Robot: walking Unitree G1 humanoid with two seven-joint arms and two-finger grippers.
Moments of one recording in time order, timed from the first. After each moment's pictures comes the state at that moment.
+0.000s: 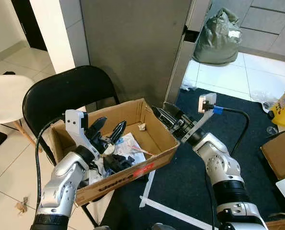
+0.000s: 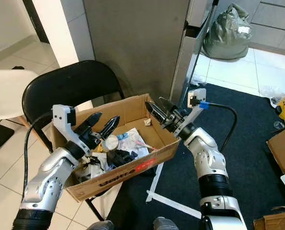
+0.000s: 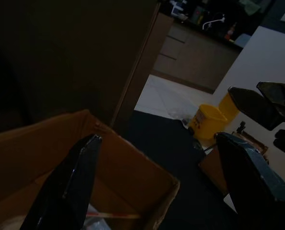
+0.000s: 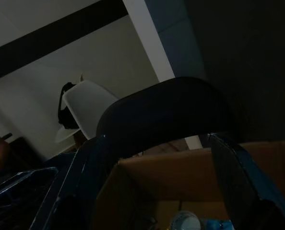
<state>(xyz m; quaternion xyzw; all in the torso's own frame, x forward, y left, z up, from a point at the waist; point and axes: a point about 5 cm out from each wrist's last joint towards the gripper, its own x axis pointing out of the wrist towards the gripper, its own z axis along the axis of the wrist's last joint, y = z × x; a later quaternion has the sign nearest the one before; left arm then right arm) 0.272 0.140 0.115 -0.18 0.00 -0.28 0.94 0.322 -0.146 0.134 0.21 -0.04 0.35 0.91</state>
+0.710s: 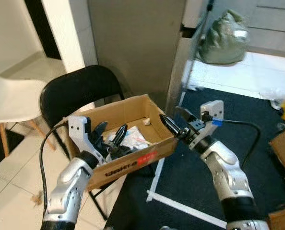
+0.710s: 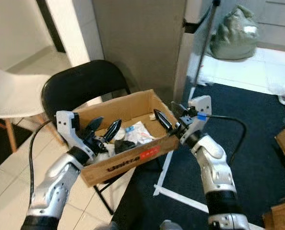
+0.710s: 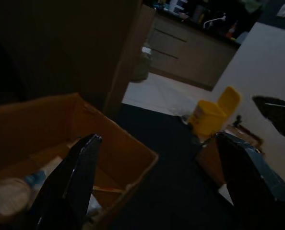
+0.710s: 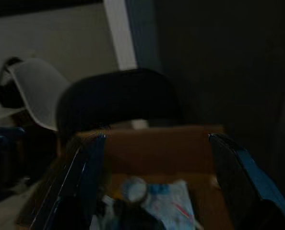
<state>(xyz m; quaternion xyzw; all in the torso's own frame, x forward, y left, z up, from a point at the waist) 0.269 0.138 0.111 -0.18 0.00 -0.26 0.95 0.304 -0.156 0.130 0.09 -0.06 0.28 0.95</state>
